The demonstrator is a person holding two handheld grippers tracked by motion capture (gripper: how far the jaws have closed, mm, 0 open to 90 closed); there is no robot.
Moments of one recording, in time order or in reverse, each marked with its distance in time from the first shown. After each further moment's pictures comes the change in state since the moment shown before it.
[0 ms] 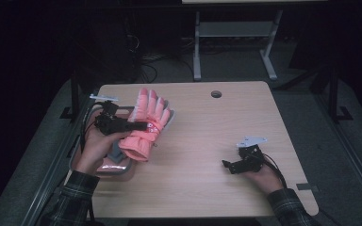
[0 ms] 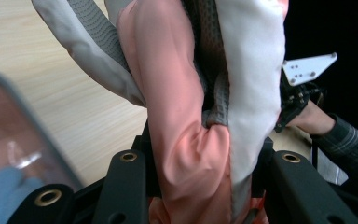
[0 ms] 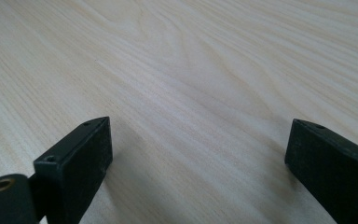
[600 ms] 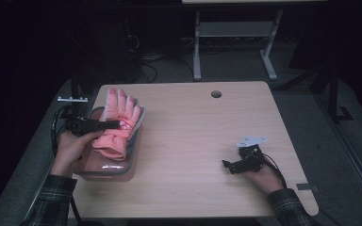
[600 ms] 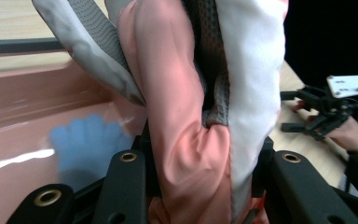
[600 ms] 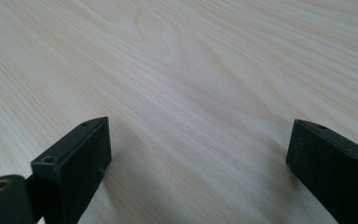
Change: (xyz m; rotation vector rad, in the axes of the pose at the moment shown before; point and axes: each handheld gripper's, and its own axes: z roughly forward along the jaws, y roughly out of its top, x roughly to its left) left arm 0.043 -0.020 -0.057 -0.051 0.152 -0.097; right arm 0.000 0.000 0.000 0.002 -0.005 0.005
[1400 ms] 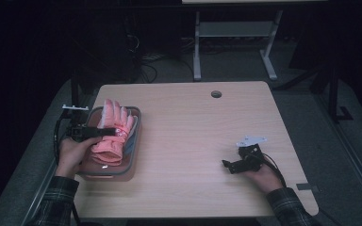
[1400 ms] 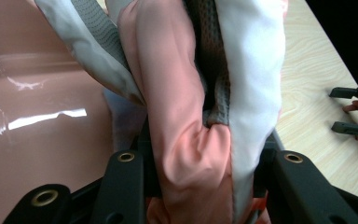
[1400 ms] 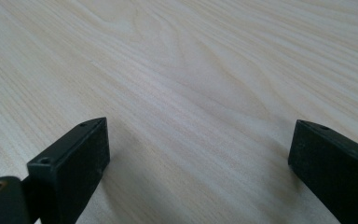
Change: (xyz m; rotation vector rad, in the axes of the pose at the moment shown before) left arm 0.041 -0.025 0.025 0.070 0.097 -0.126; right arm -0.001 0.001 0.001 -0.002 -0.006 -0.001
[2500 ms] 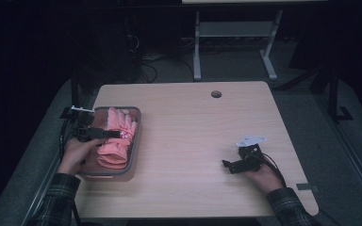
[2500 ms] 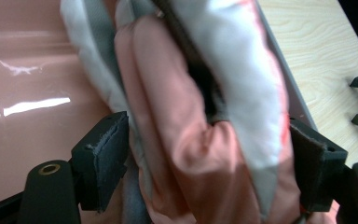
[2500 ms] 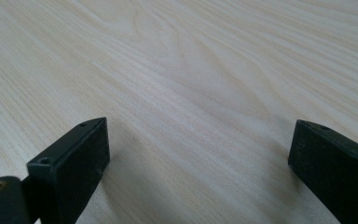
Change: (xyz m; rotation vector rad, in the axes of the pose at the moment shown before) left arm 0.013 0.001 0.017 0.060 0.009 -0.003; right arm 0.000 0.000 0.000 0.000 0.000 -0.001
